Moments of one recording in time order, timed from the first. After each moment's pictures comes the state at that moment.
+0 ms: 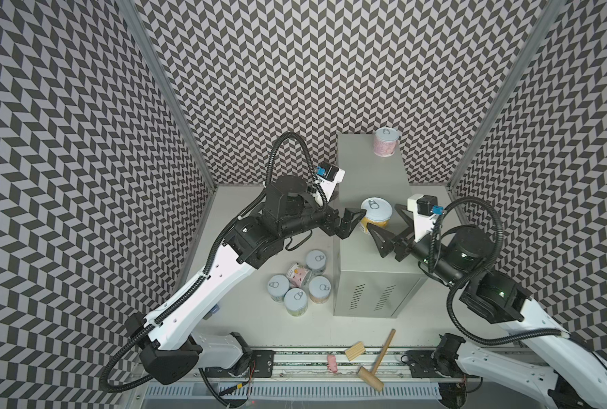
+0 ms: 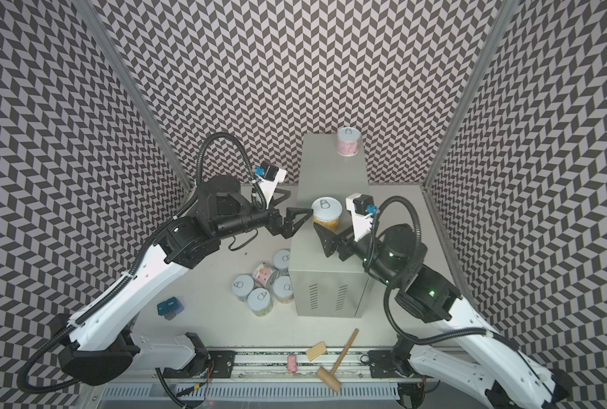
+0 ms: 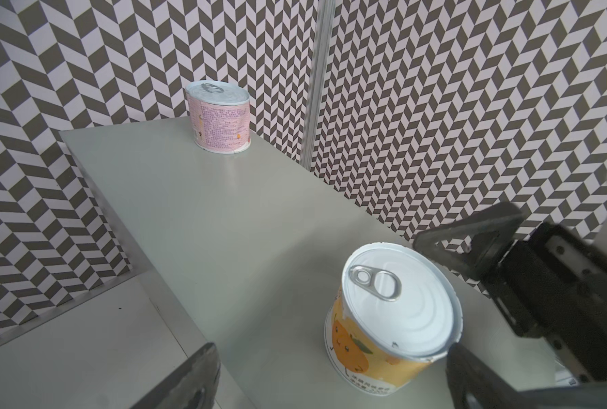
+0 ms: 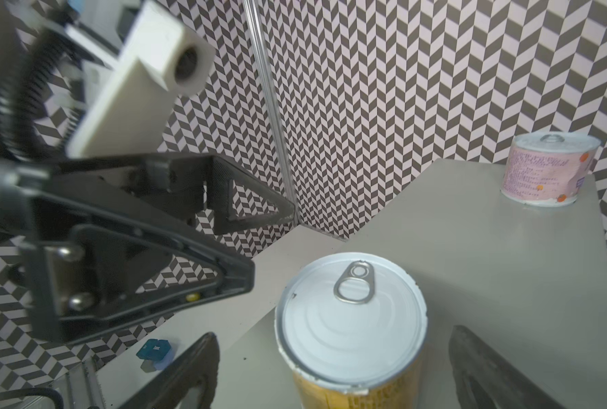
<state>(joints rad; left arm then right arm) -0.81 1.32 1.62 -0.53 0.18 -0.15 0.82 0.84 1.15 -0.31 0.13 0.14</state>
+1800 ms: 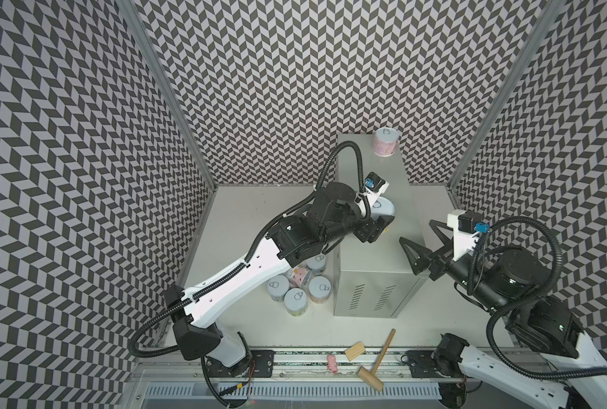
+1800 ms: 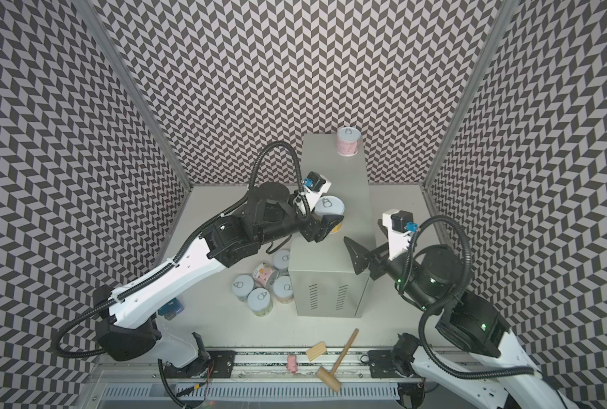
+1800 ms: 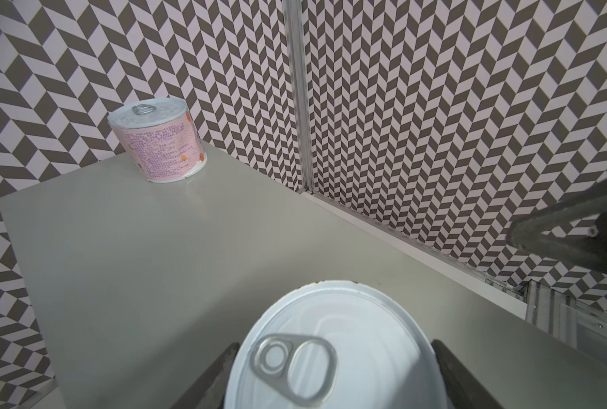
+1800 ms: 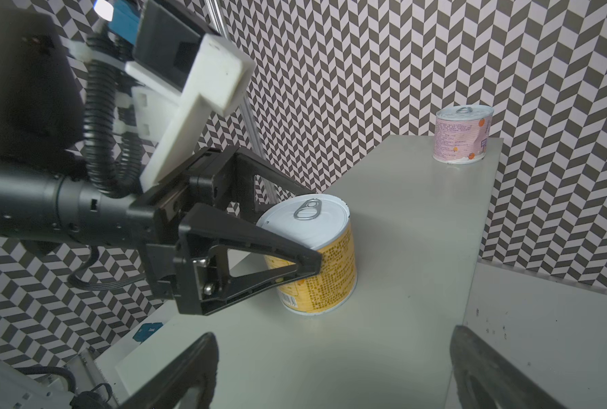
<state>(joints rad) -0.99 1.54 1.76 -0.51 -0.06 0.01 0.82 0.65 1.14 -0.57 0.23 0.18</state>
